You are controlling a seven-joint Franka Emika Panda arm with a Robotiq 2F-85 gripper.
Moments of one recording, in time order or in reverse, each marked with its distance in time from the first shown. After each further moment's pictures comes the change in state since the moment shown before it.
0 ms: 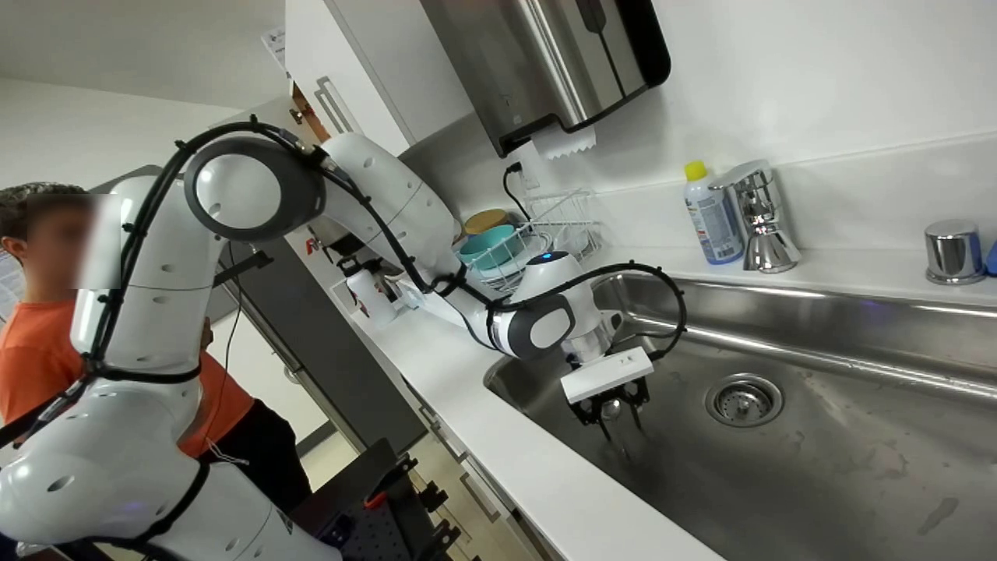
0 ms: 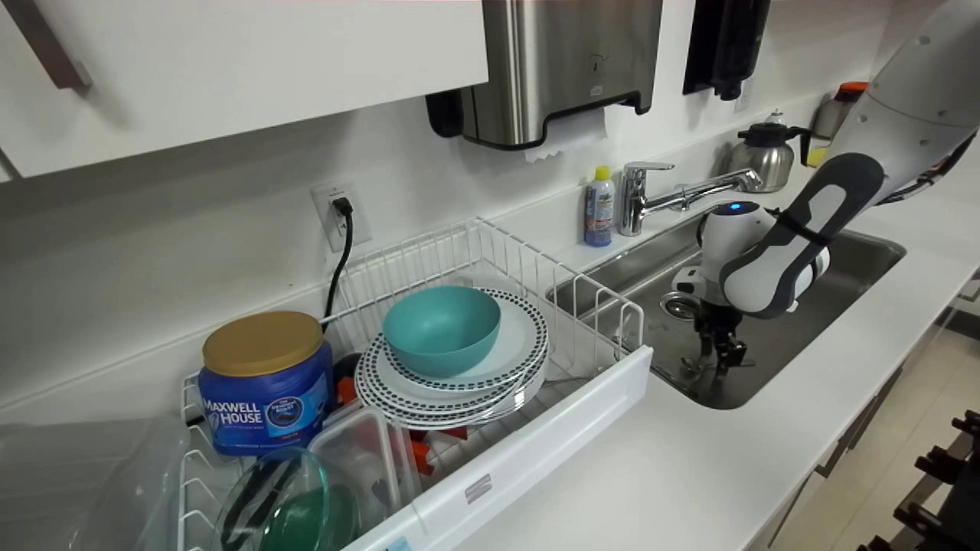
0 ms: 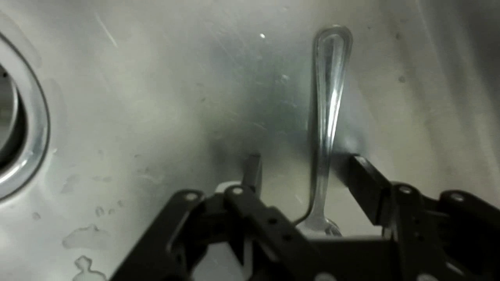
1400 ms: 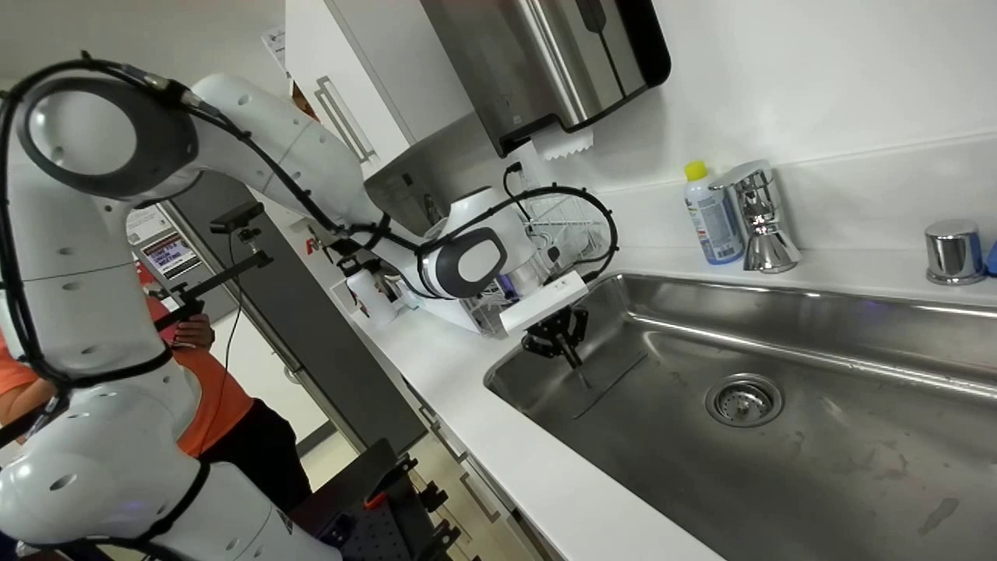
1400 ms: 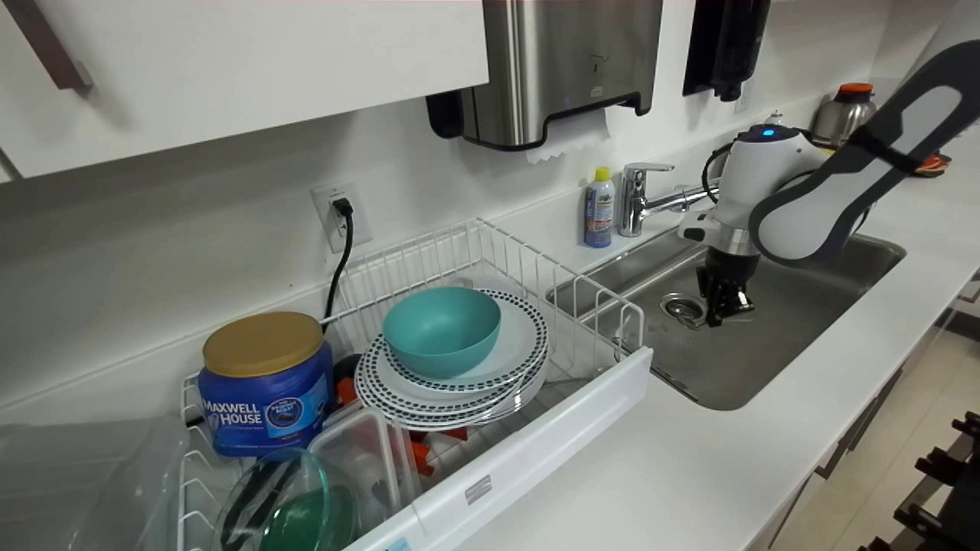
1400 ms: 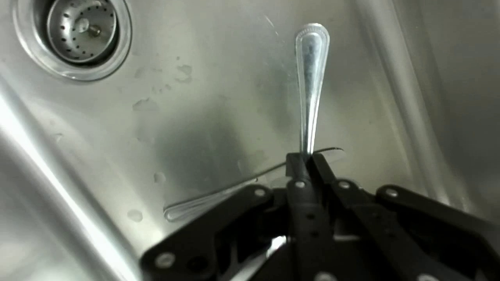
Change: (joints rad) arm 0.015 -0.404 0.071 -0.260 0.004 -0.023 0.017
